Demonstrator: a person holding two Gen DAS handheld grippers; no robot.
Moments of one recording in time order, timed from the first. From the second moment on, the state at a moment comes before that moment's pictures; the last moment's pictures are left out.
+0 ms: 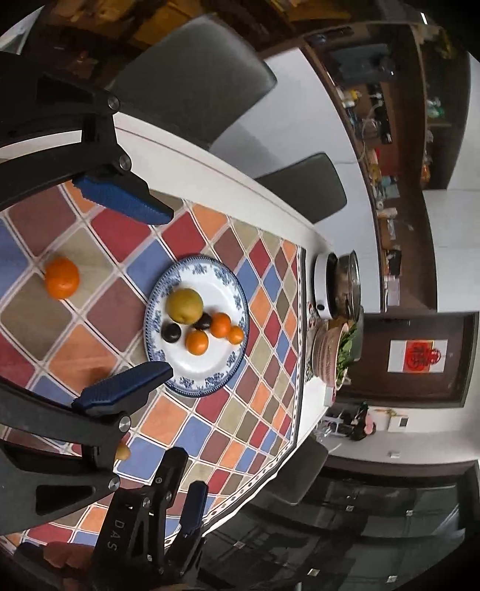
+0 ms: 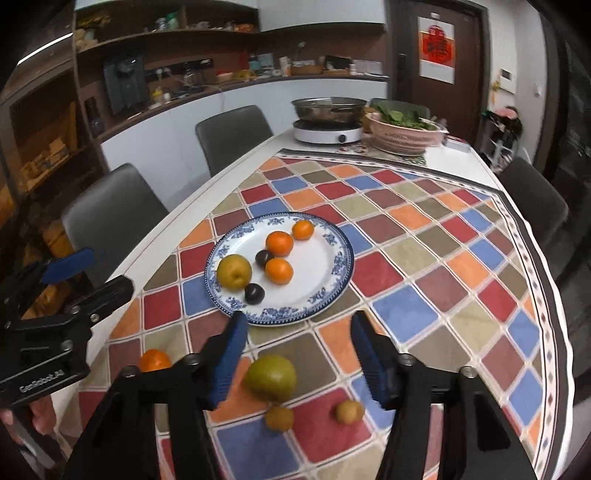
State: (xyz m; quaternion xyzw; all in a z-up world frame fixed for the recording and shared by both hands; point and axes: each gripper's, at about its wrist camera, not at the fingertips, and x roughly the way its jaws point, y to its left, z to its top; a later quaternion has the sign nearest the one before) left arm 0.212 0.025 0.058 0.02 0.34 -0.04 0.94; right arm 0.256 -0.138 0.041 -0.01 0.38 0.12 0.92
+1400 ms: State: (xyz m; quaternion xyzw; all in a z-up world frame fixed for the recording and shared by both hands) left arm 0.188 0.051 -0.052 0.06 0.43 -0.06 0.90; right arm 0.203 -0.119 -0.058 0.02 0.45 0.03 0.89
